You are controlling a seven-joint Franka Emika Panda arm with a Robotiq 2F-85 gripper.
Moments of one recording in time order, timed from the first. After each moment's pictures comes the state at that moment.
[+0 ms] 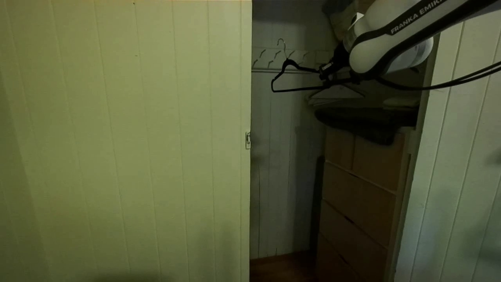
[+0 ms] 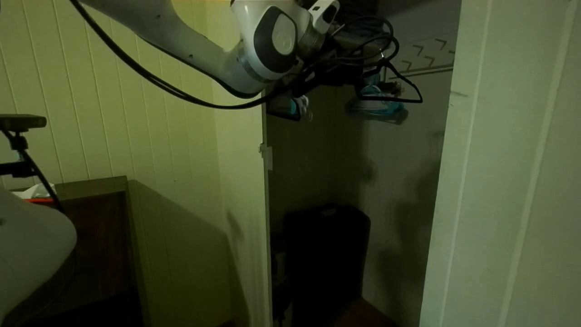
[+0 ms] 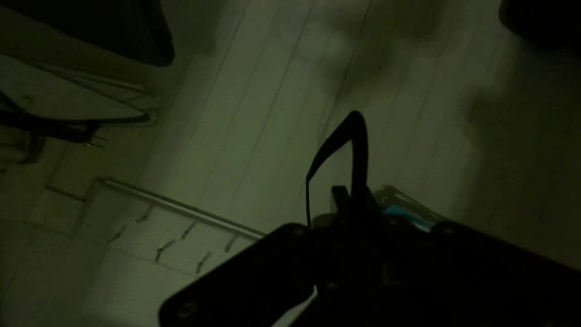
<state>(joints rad) -0.54 -0.25 0.46 -2.12 -0.15 3.07 -0.14</state>
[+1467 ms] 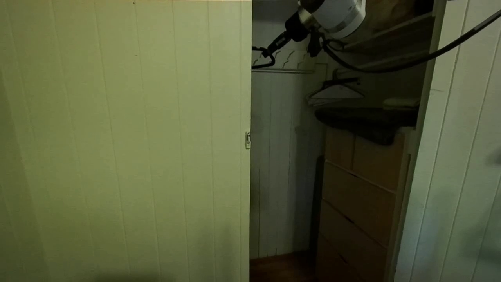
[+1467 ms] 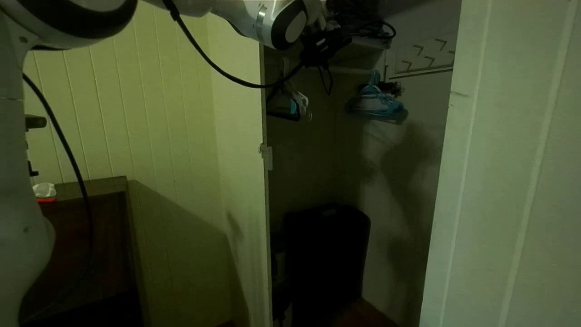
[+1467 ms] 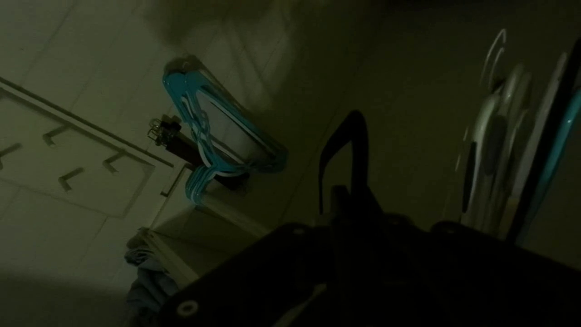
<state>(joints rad) -0.25 0.14 0.47 -1.48 0.37 2.70 -1.01</state>
